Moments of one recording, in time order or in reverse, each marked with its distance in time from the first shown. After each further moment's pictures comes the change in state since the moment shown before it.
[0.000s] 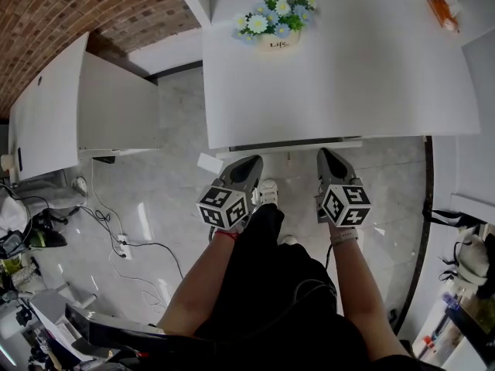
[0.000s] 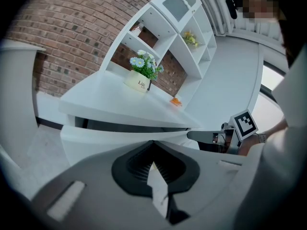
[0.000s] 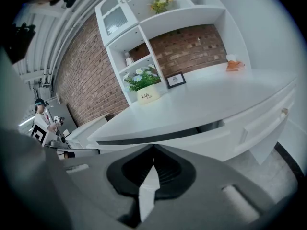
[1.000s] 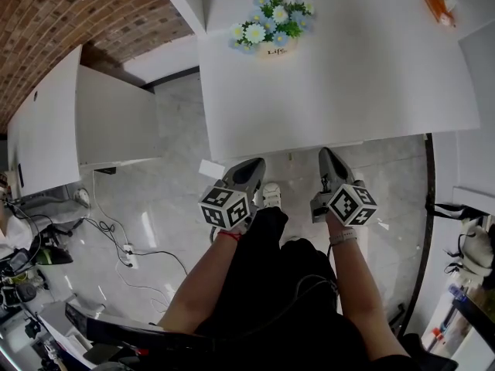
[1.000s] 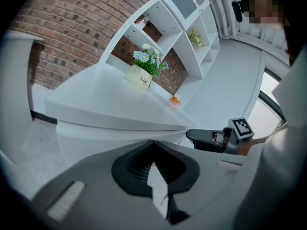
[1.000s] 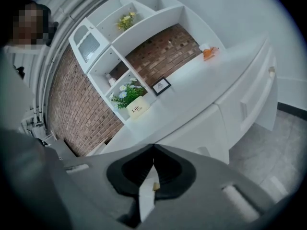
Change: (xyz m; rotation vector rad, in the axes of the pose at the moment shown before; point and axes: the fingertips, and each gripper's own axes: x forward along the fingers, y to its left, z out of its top) left arm 0.015 0.013 0.006 -0.038 0.045 -0.051; right arm 0.012 -0.008 0.012 0.329 -0.147 0.022
